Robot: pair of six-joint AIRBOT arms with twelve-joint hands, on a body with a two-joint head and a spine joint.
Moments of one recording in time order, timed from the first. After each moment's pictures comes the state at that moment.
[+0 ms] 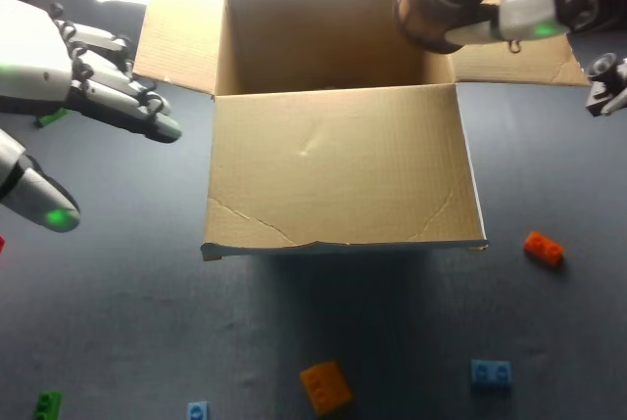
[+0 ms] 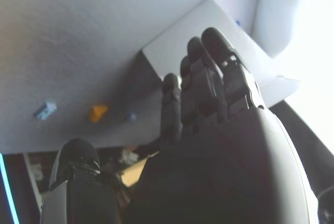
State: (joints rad) left arm 0.16 -0.99 1.67 1.88 -0.96 -0.49; right arm 0.02 -1.05 1.19 -0.15 0.35 -0.81
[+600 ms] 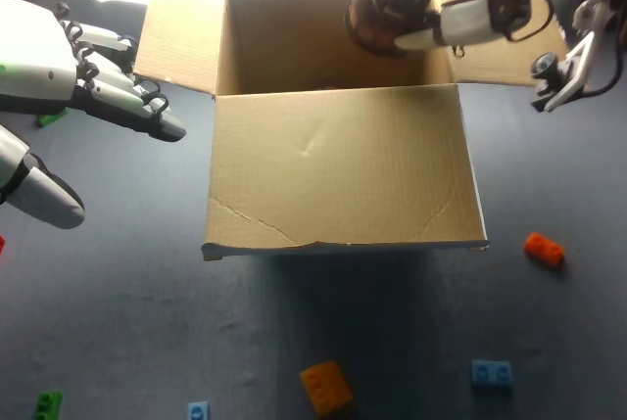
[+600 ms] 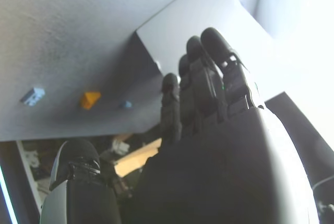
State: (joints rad) left arm 0.16 -1.00 1.67 1.87 -0.96 -0.49; right arm 0.00 -1.18 1.29 -0.17 0.38 -0.84
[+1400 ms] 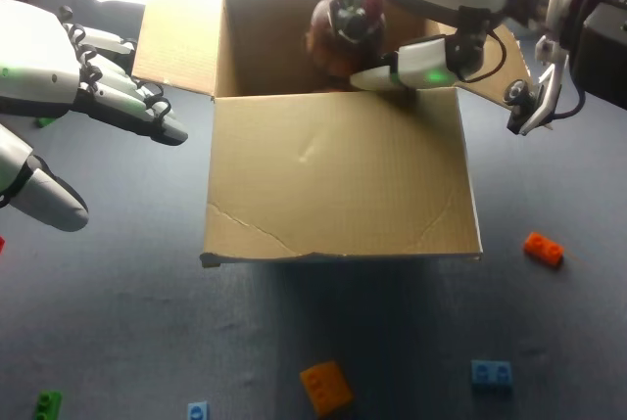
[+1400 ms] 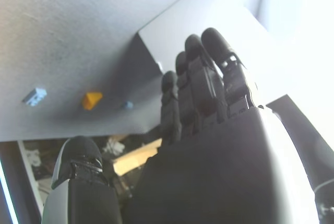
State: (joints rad) left arm 0.17 -1.00 1.67 1.87 -0.96 -0.49; right arm -0.04 -1.25 1.33 -0.17 0.39 -0.92
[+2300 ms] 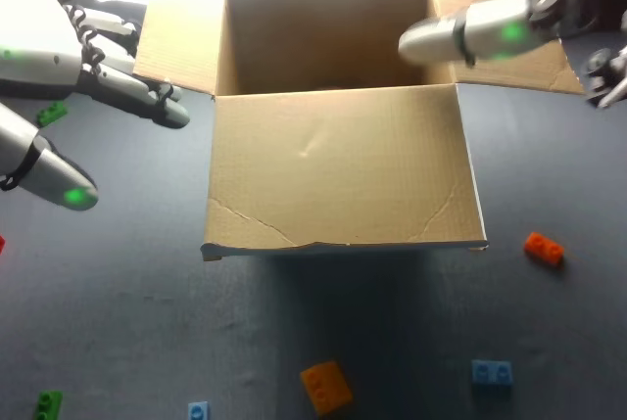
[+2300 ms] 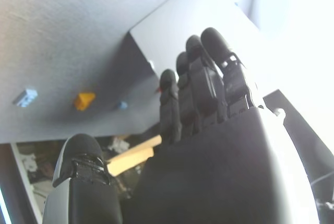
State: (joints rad) left arm 0.13 -1.00 1.67 1.86 -0.94 -0.49; right arm 0.00 -1.07 1.25 -0.18 0.36 -0.92
